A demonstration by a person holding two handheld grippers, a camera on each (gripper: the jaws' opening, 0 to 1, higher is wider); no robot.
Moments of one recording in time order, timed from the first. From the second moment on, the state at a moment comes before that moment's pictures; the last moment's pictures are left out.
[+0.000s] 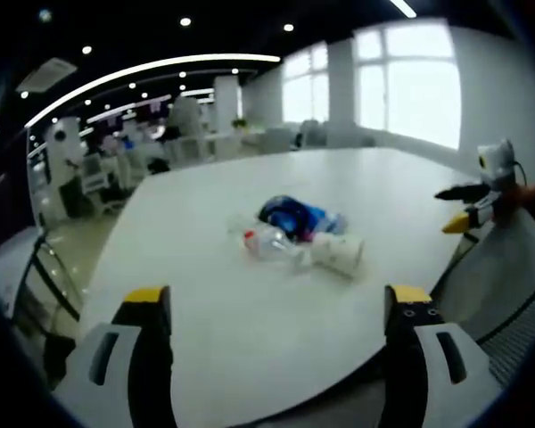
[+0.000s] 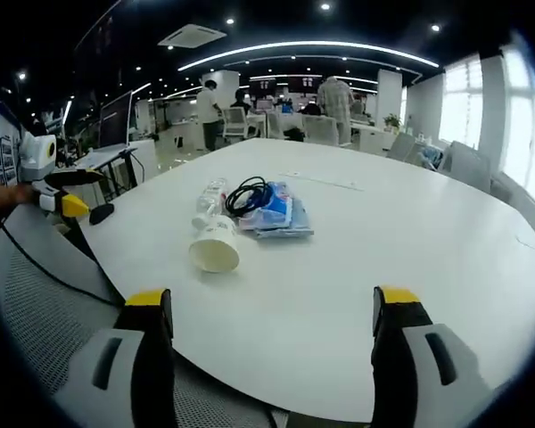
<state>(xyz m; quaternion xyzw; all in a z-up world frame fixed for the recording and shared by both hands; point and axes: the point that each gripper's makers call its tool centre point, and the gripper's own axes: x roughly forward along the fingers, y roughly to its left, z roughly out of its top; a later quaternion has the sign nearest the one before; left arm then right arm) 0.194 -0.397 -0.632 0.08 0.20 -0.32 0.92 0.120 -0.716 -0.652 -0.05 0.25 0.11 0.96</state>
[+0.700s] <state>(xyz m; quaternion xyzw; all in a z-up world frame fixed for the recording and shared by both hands) 0.191 -0.399 -0.630 0.08 0.20 -0.32 0.92 0.120 -0.717 -0.649 -0.05 0.25 0.10 0.96</state>
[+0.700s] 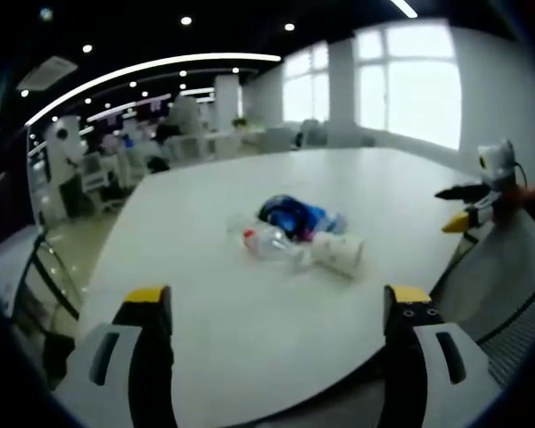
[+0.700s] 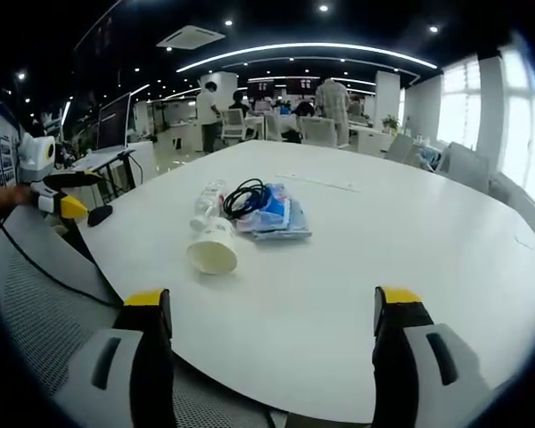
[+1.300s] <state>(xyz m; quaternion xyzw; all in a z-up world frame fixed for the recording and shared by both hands) 0.191 -0.399 -0.631 0.09 0.21 -0.32 0.92 0.120 -0.717 -0.649 -0.05 0.25 0.10 0.96</state>
